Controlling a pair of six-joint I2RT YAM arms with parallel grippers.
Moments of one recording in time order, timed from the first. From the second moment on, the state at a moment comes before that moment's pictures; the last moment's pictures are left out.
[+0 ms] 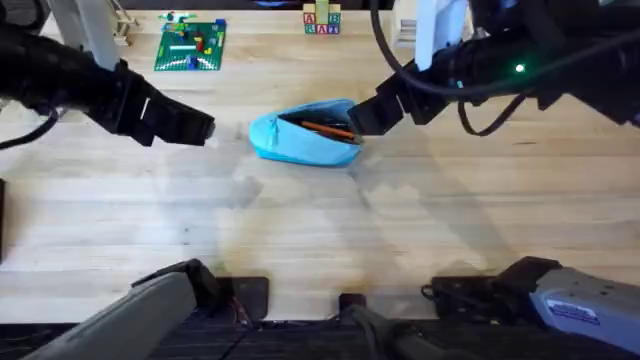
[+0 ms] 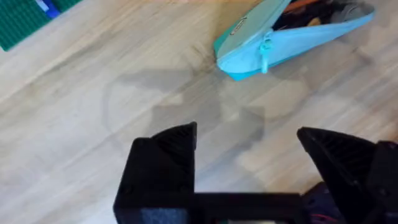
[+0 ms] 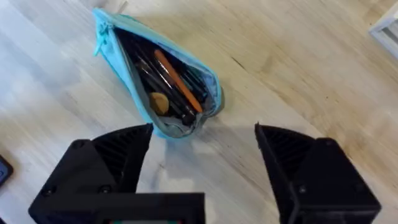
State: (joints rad) left arm 0.36 1.23 1.28 -1.33 0.50 0.85; right arm 0.51 1.28 1.13 -0.72 -0.13 -0.11
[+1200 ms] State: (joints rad) left arm 0.53 1.70 1.28 -1.33 0.85 1.87; right arm 0.51 1.28 1.13 -0.72 -0.13 -0.10
